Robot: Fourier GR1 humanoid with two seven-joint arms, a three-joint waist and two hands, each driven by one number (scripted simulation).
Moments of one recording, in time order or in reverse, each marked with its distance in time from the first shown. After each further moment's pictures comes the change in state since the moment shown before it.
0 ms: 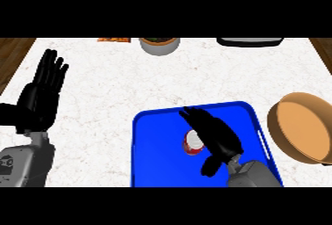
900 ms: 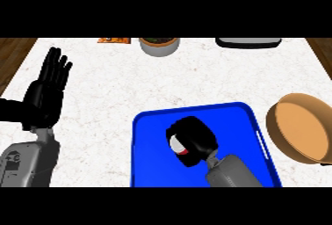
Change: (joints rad) left arm -0.027 -0.028 0.010 0.031 -0.031 -0.002 -0.015; right arm -0.084 0.114 0.040 0.210 0.139 -0.151 -0.226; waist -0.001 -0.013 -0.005
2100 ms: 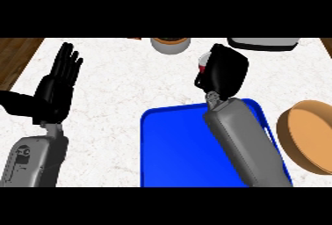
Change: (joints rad) left arm -0.044 -0.023 -0.034 0.012 -0.016 -0.012 0.013; right arm -0.437 0.026 -0.271 0.025 0.345 -0.140 1.067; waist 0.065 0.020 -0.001
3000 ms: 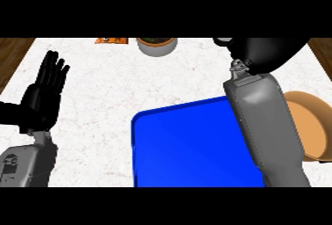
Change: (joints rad) left arm 0.067 0.024 0.050 -0.014 0.014 0.002 -0.014; right arm -0.153 -0.017 -0.204 -0.092 0.410 0.114 0.124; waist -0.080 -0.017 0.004
